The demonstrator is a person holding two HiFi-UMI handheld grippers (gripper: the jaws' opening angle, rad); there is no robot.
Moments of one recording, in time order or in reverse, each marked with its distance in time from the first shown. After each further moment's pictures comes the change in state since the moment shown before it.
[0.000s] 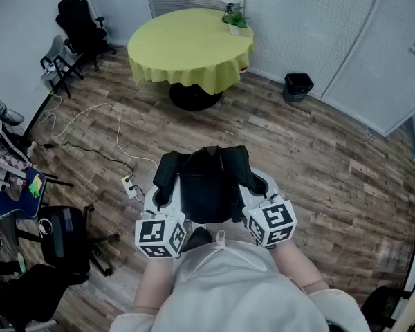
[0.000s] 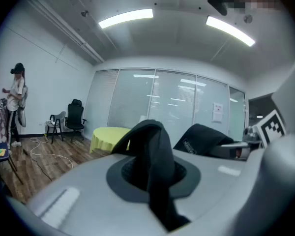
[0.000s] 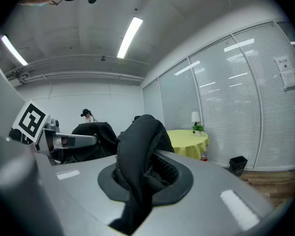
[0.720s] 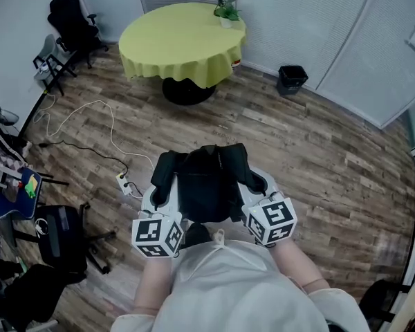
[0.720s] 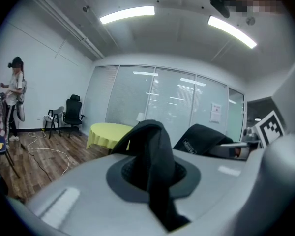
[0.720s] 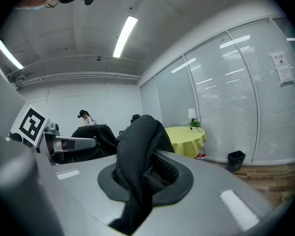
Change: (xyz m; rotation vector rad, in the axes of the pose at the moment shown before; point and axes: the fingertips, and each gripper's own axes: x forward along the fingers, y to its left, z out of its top) left arm 0.005 -0.021 -0.017 -0.031 0.023 -0.019; right arm -0.015 -0.020 -0.012 0.037 0.023 -0.005
